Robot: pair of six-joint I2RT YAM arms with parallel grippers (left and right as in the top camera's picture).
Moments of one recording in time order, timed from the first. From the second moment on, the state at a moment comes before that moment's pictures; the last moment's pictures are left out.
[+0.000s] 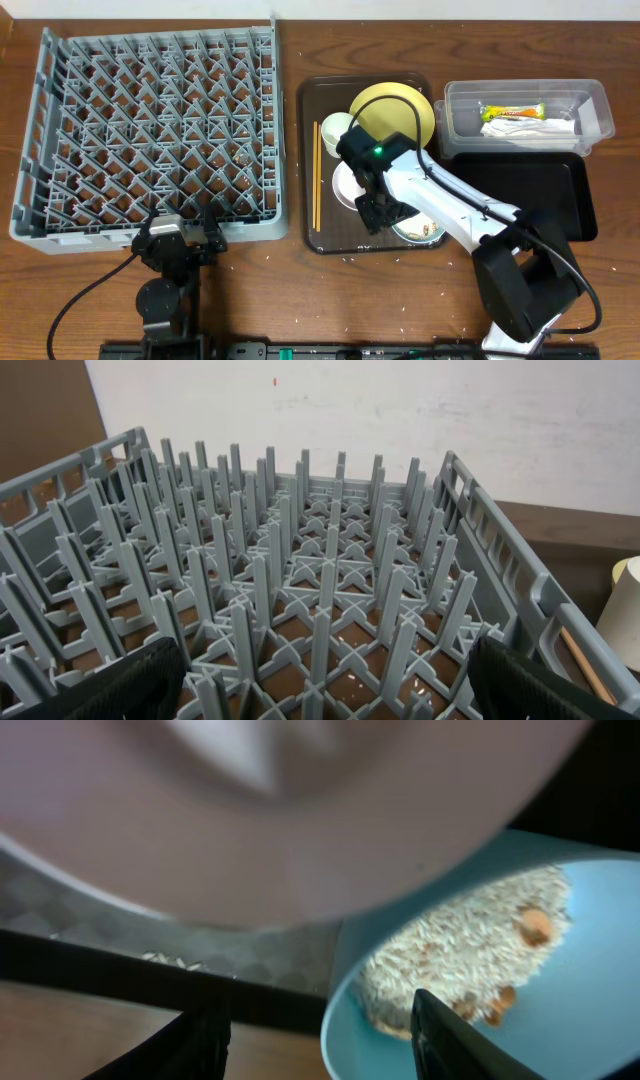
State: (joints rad) left arm 0.11 0.02 0.02 -0.12 -0.01 -0.07; right arm 0.65 1.88 1.31 -1.10 0.07 0.25
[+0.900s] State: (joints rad) left arm 0.11 0.02 0.02 -0.12 -0.01 -0.07; right arm 0.58 1.64 1.26 -1.03 0.03 0.24
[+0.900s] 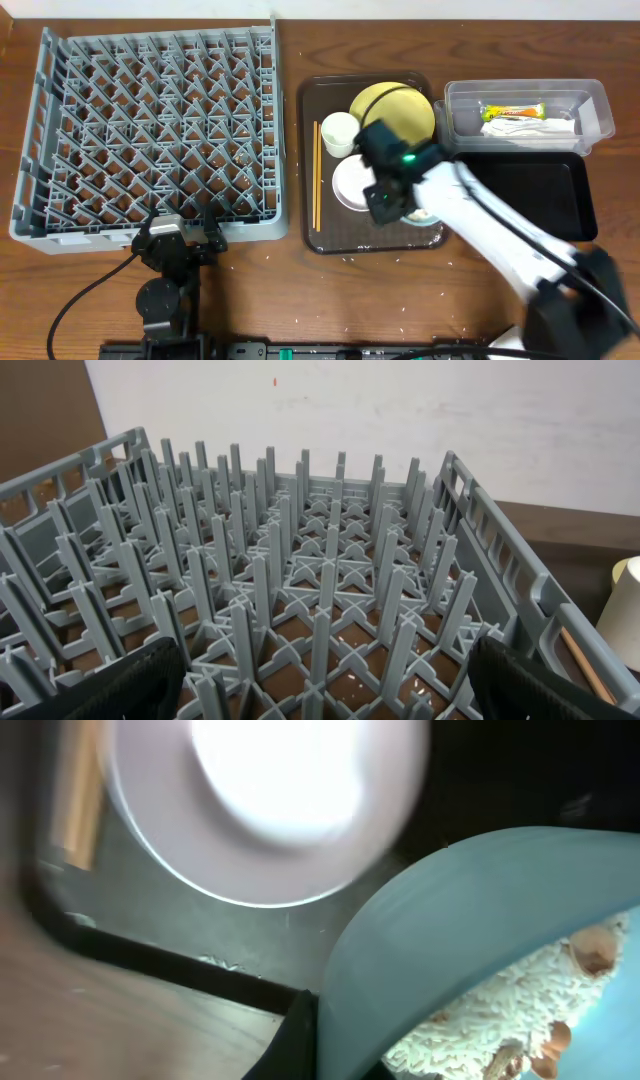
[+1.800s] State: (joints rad) left arm 0.11 0.02 0.02 -0.12 -0.01 -0.07; right arm -0.50 1.56 0.98 -0.74 -1.02 -0.02
